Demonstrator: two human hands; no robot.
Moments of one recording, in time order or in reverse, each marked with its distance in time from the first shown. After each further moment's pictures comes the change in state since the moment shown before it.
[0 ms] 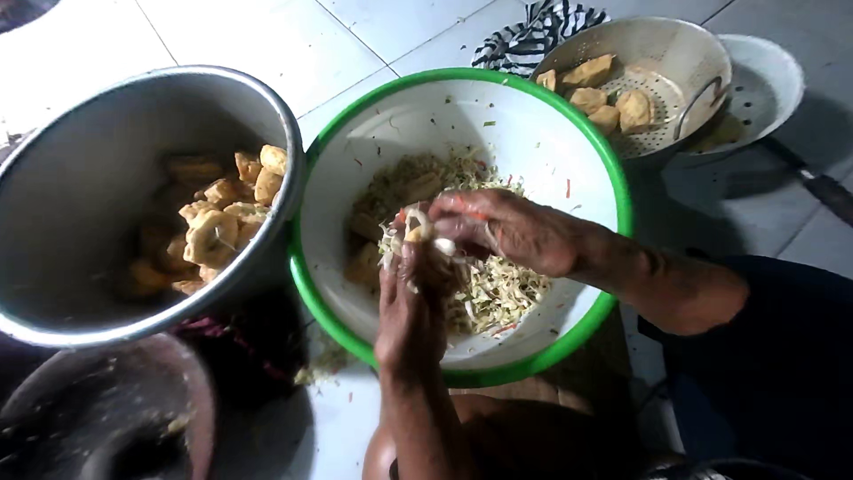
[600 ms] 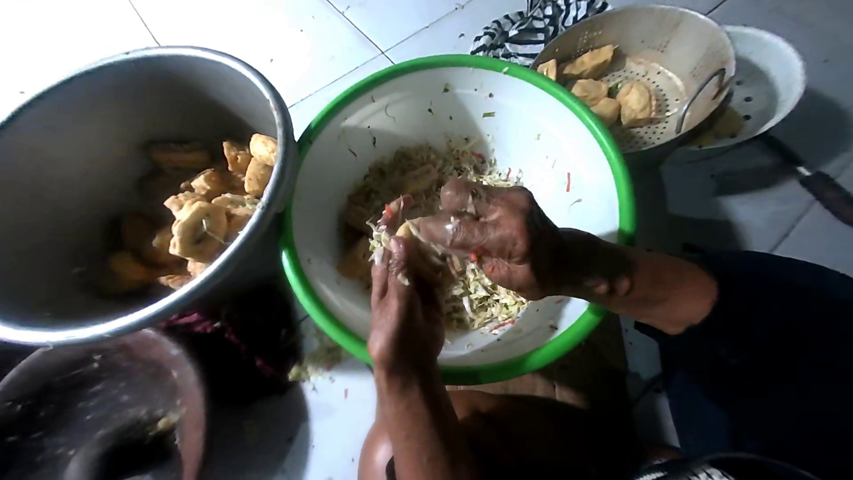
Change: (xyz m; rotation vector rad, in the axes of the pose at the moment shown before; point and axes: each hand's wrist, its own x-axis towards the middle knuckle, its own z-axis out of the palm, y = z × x) left_hand 0.002 -0.002 -0.006 -0.064 0.006 -0.003; right_hand 0.000 0.029 0.020 -0.429 0.350 -0.747
